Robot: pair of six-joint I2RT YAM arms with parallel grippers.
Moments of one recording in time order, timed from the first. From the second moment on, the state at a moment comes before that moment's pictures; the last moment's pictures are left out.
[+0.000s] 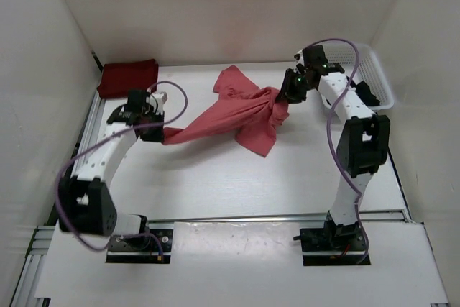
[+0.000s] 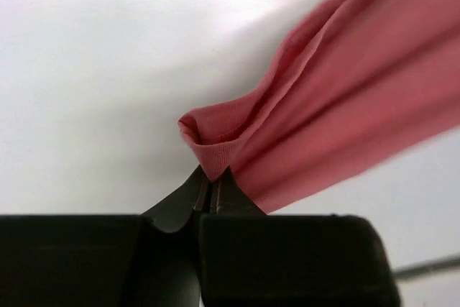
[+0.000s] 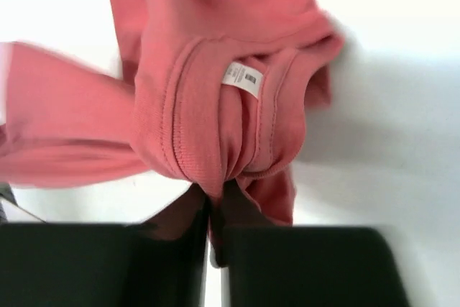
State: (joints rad) left arm -0.08 1.44 1.11 -0.71 0.10 -0.01; right arm 0.22 1.90 1.67 -0.74 -0.37 0.38
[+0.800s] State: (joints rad) left arm -0.11 1.31 0.89 -0.69 0.14 0.00; right arm 0.41 1.74 1.11 -0.61 -0.19 0.59
